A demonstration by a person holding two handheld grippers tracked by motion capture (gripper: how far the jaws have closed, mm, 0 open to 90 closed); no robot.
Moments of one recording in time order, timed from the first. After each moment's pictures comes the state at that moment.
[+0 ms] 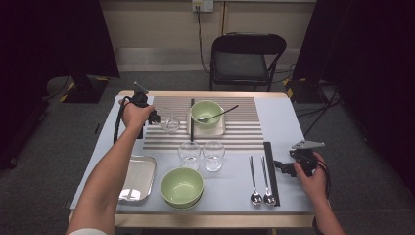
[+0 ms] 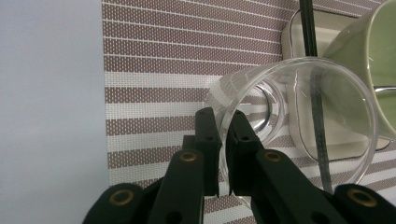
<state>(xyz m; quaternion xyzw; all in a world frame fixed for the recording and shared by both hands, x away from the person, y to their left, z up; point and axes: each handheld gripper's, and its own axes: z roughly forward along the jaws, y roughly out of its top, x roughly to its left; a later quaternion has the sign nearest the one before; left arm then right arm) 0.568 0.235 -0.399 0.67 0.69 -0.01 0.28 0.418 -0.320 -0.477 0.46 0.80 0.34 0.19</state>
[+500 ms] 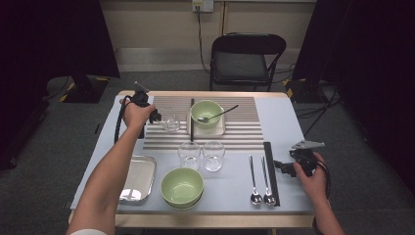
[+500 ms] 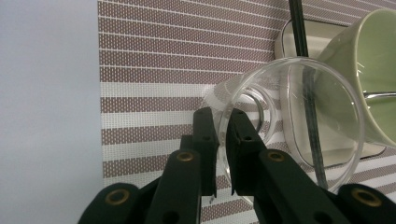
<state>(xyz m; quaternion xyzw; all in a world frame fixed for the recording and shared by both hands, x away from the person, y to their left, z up) 0.568 0.233 -0.397 0.67 0.68 0.01 0.29 0.418 -0.320 -0.477 0.46 0.80 0.34 0.19</state>
